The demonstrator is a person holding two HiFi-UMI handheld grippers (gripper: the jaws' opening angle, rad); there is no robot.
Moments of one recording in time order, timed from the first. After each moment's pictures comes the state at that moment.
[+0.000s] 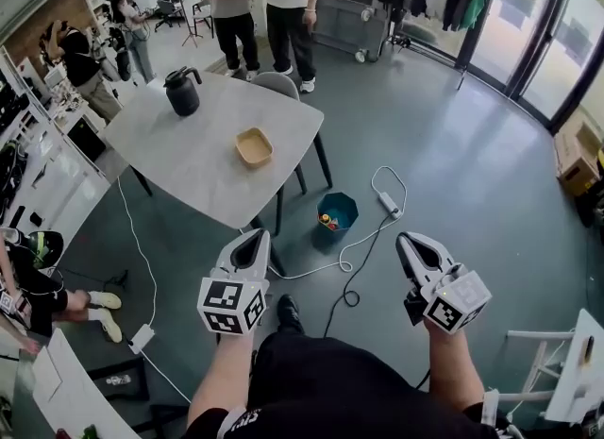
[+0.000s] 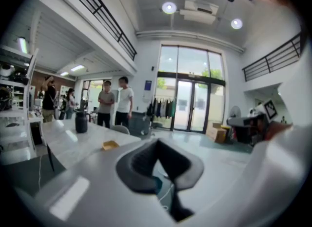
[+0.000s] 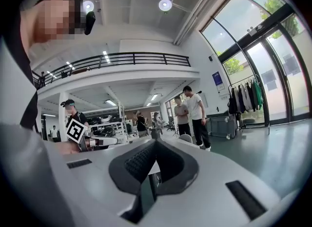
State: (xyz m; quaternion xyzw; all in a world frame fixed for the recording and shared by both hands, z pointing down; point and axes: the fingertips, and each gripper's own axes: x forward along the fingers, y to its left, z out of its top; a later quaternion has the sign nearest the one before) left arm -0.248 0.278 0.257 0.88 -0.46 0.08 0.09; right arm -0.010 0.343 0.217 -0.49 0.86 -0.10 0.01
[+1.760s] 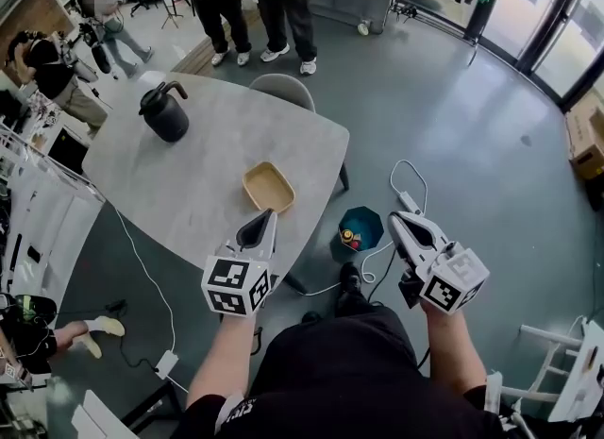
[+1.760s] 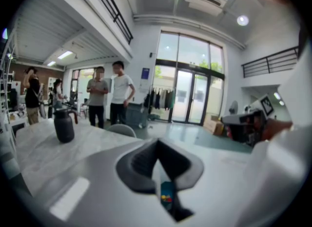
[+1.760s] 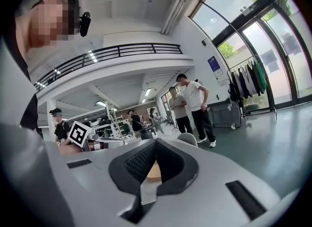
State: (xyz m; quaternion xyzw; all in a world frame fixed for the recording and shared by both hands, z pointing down) left arm -0.271 -0.024 0.290 0.90 -0.41 0.13 0.12; right arm -0.072 0.043 0.250 -0.49 0.85 -0.17 0.01
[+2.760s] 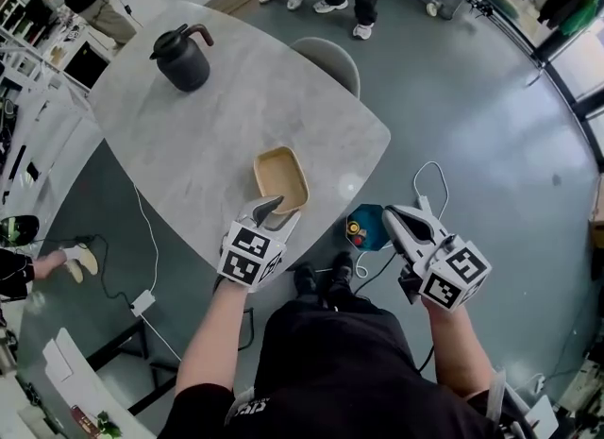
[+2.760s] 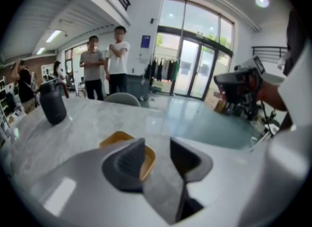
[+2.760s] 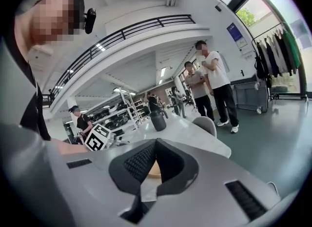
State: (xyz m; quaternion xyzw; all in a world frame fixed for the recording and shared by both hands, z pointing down) left arm -0.251 -0.103 0.426 0.86 -0.37 0.28 0.19; right arm -0.089 -0.091 0.312 -0.35 0.90 -0.24 -0.07
